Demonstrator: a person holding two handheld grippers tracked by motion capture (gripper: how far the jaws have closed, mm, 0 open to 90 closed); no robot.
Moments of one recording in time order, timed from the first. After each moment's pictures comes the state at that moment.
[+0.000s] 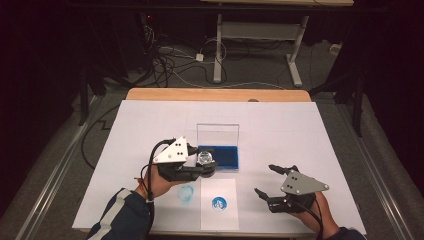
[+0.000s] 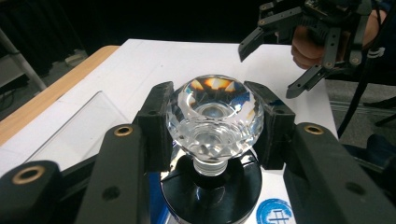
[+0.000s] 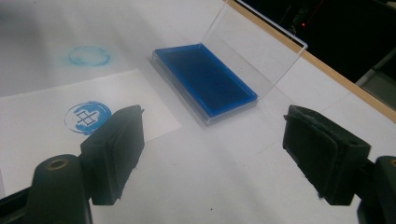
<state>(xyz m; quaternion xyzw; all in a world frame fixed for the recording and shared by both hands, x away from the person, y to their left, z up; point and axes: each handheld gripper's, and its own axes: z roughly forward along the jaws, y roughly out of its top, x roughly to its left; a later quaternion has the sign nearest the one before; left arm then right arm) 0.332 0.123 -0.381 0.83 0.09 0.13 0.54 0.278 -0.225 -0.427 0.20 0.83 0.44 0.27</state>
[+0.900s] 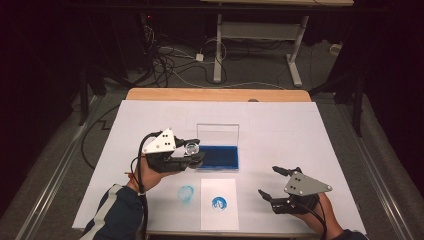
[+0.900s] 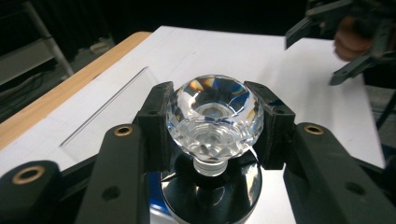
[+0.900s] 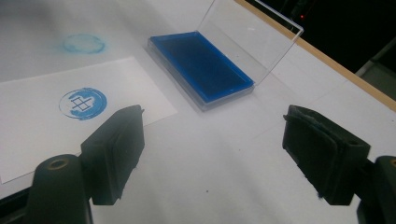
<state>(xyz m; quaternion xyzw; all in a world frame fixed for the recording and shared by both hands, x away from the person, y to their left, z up) 0.353 0.151 -0.387 0.83 0.14 0.15 0.52 0.277 -0.232 -0.432 0.20 0.84 0.43 0.27</state>
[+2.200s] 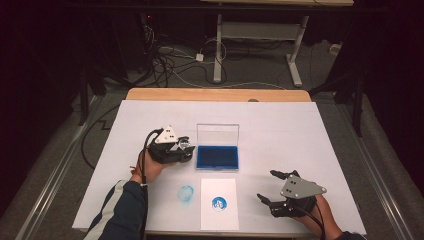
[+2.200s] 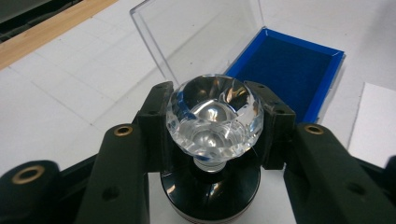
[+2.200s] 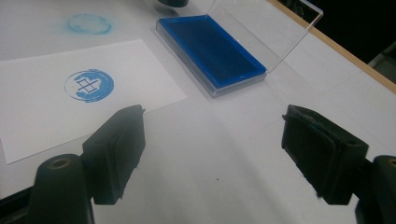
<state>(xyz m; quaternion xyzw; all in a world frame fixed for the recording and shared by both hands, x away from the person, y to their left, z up) 0.412 0.166 -0.452 0.85 0.25 0.16 0.43 0.275 -0.229 -0.440 0.20 0.85 0.41 0.26</state>
